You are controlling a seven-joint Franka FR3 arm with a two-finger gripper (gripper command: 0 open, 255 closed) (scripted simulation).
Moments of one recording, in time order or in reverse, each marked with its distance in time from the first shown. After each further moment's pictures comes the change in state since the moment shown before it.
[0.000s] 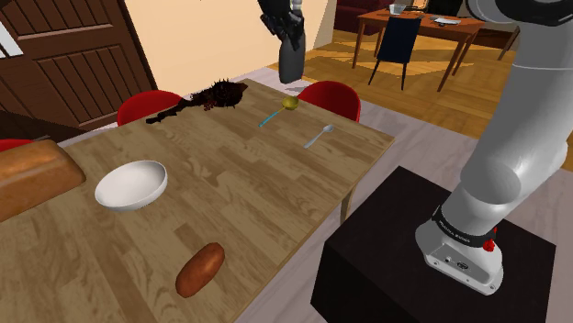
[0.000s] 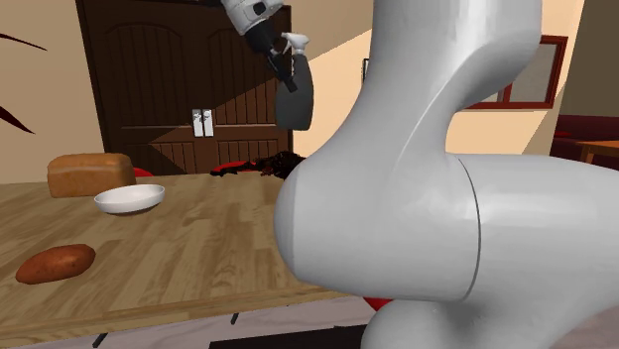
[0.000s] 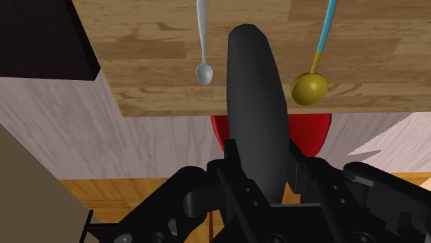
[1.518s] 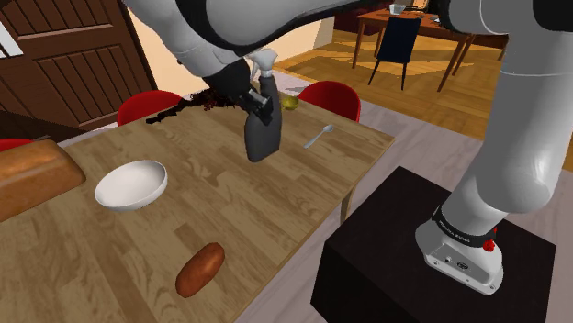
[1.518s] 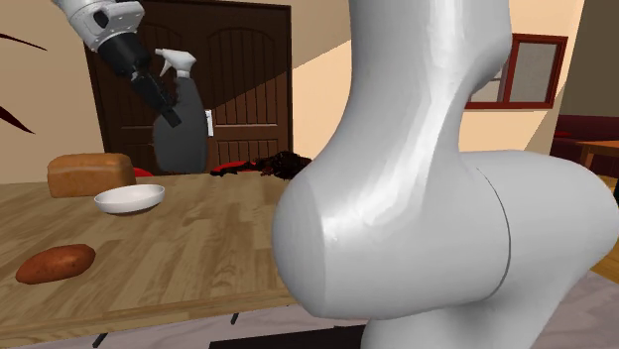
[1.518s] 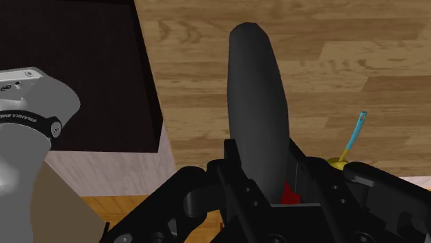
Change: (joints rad) arm 0.345 0.066 0.176 -0.101 0.090 -0.128 0.553
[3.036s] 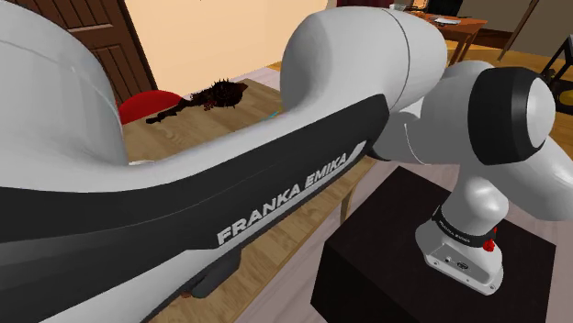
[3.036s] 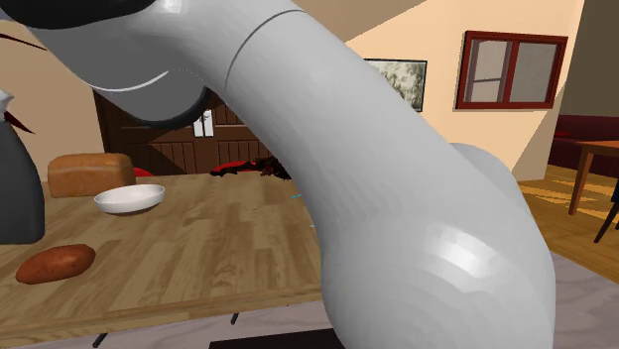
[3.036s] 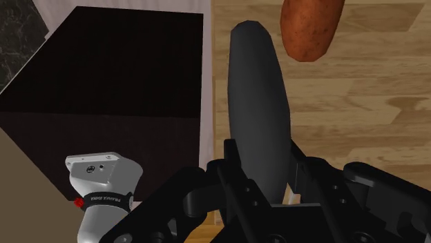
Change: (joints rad) arm 0.785 0.598 -0.107 0.777 -0.184 -0.302 0.345
